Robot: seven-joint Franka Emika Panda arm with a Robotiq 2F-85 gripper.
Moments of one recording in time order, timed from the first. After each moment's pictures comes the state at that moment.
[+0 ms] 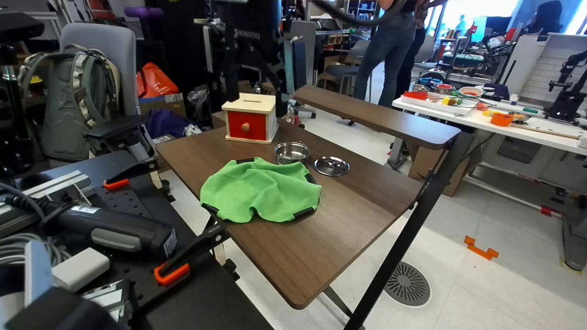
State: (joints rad) arm 0.00 -0.05 -0.18 -2.54 0.13 2.56 -0.57
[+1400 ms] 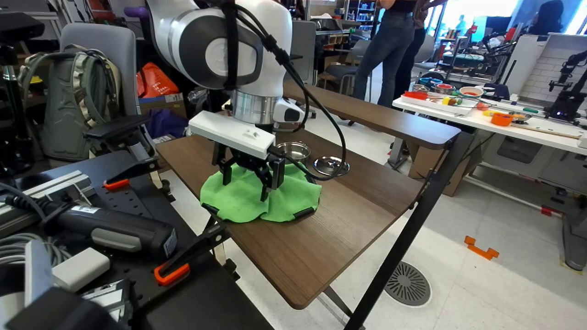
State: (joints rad) arm -0.08 0.55 0.03 -2.29 0.04 2.69 -0.54
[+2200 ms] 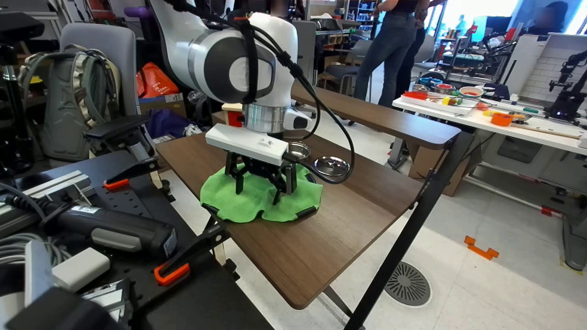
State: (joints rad) arm -0.08 0.65 0.02 -2.20 -0.09 2.71 -0.45
